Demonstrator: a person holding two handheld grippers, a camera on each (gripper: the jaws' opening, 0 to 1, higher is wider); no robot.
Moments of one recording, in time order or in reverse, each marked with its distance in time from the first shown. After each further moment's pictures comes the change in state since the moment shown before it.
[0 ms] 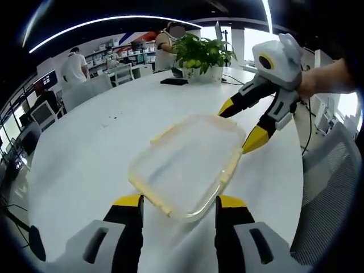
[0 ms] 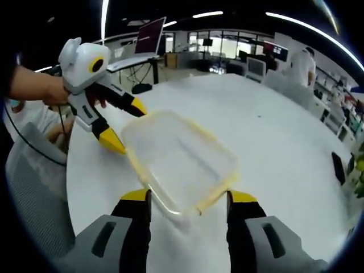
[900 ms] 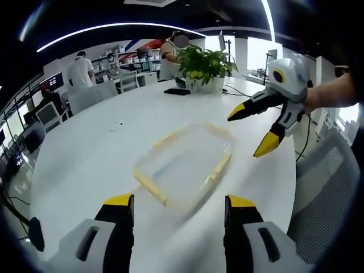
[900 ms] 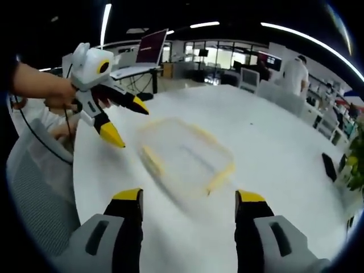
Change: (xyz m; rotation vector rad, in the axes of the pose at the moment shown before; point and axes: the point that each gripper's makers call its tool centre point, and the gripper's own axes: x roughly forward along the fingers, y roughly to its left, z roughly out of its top) left arm -0.034 -0.007 0.001 -0.030 -0.075 0.021; right arm -0.042 0.017 -0.008 -0.005 -0.092 -0.054
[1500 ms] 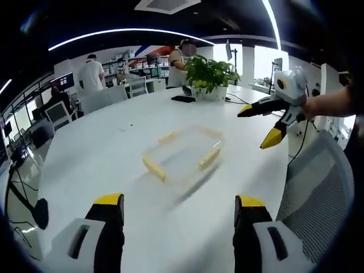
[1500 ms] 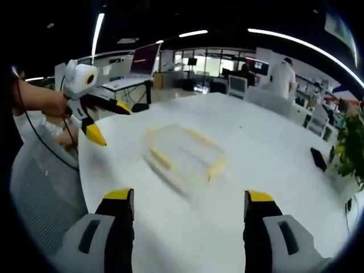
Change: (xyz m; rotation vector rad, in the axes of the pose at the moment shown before) left arm -0.059 -0.010 -0.017 -0.061 -0.063 0.073; right arm -0.041 0.014 -0.006 0.052 -0.070 -0.067
